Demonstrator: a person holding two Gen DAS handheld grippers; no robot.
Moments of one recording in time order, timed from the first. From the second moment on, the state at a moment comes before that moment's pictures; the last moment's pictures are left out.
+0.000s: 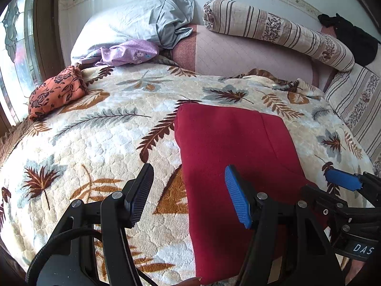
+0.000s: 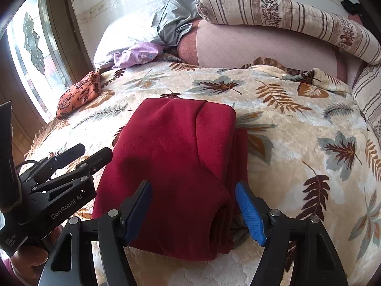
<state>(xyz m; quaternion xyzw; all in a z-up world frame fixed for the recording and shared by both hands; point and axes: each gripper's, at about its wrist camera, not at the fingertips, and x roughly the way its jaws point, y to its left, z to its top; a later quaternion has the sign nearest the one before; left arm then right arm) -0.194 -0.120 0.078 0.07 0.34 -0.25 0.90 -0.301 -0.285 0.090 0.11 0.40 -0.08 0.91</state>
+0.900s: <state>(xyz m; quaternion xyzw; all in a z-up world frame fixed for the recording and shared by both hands) -0.189 -0.117 0.078 0.07 0.34 -0.24 0.91 -0.290 -0.280 0.080 0.11 0.41 -0.08 0.90</state>
